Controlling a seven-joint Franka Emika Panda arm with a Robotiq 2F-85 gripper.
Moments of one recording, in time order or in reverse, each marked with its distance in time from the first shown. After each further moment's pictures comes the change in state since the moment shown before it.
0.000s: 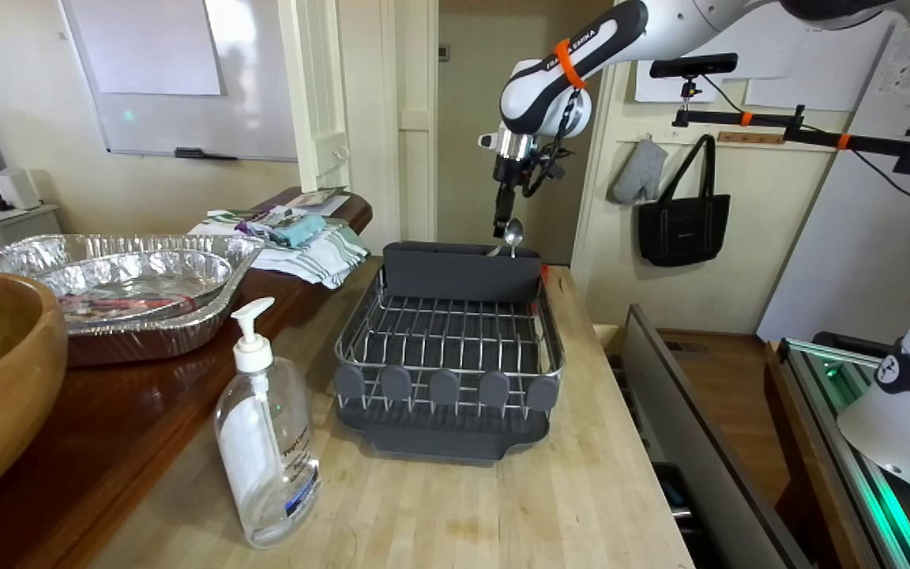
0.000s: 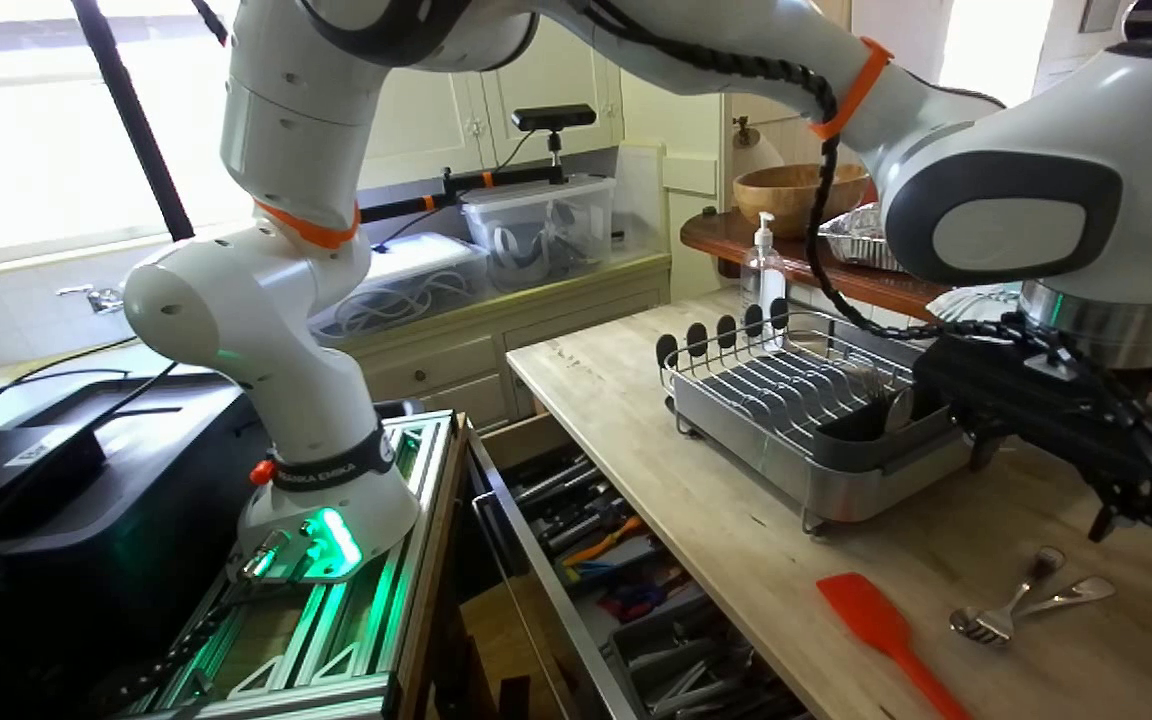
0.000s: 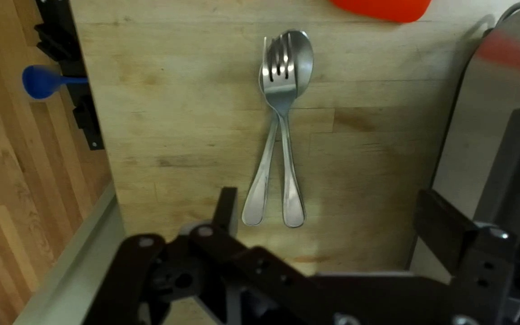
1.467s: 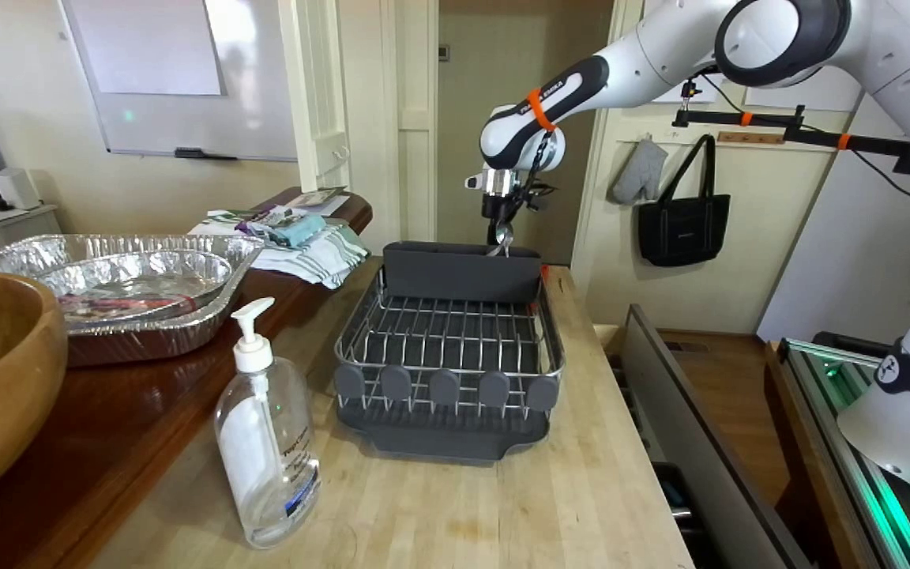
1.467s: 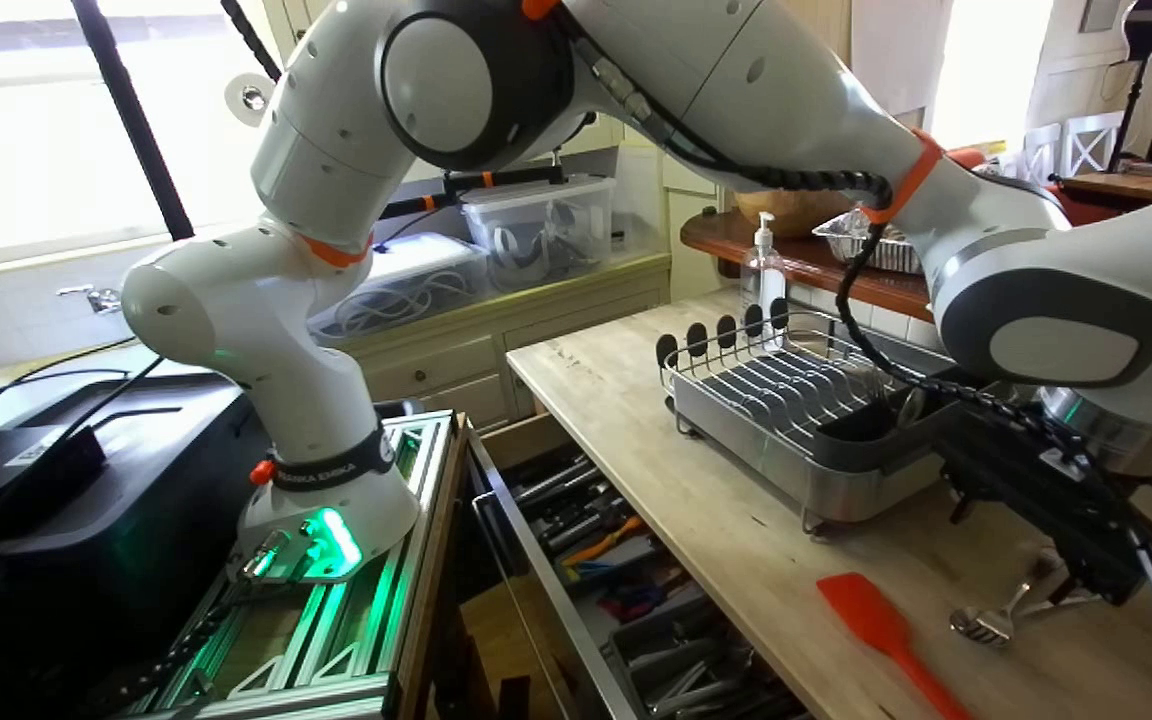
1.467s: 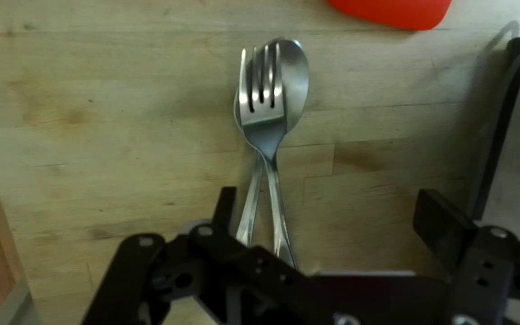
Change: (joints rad) arm -0.027 0.247 0.034 0.241 0.003 -0.159 0.017
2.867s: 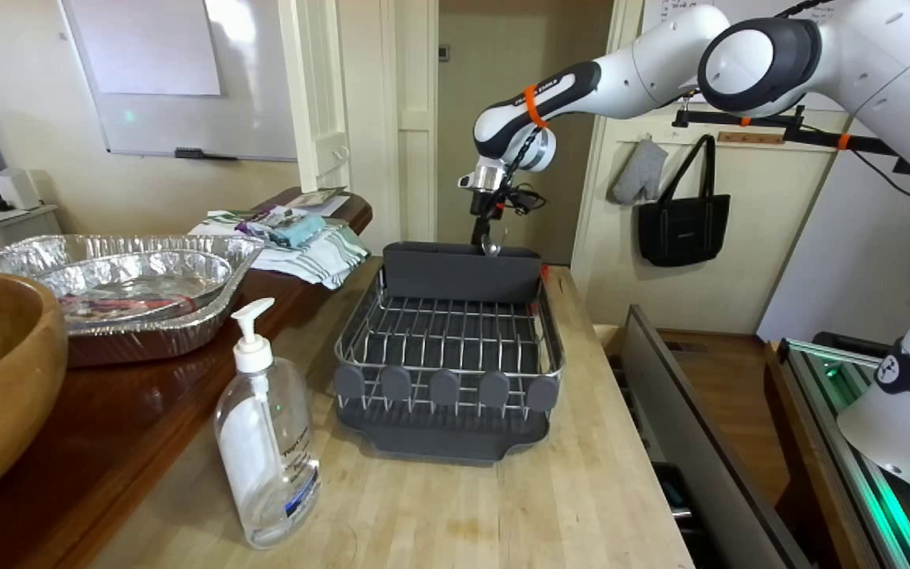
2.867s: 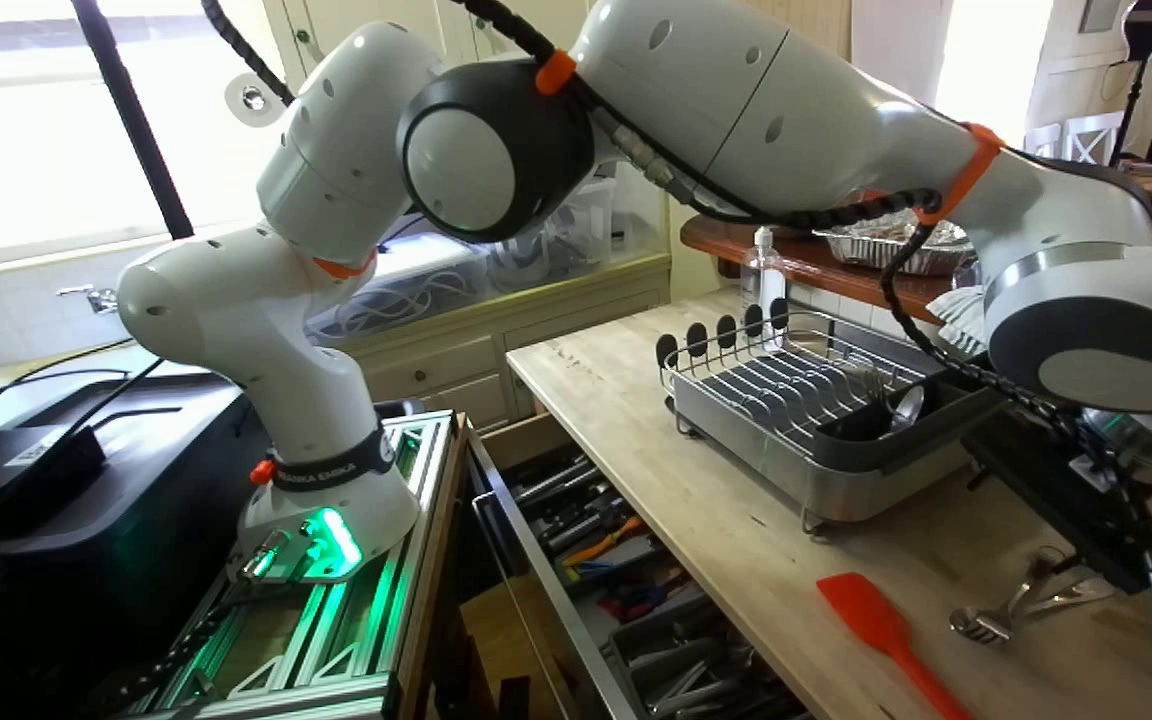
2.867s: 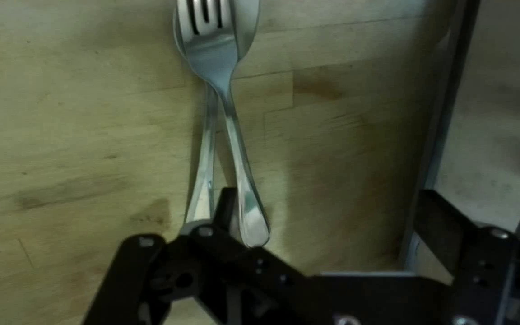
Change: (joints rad) arm -0.083 0.121 0.107 0.208 0.113 -0.140 0.008
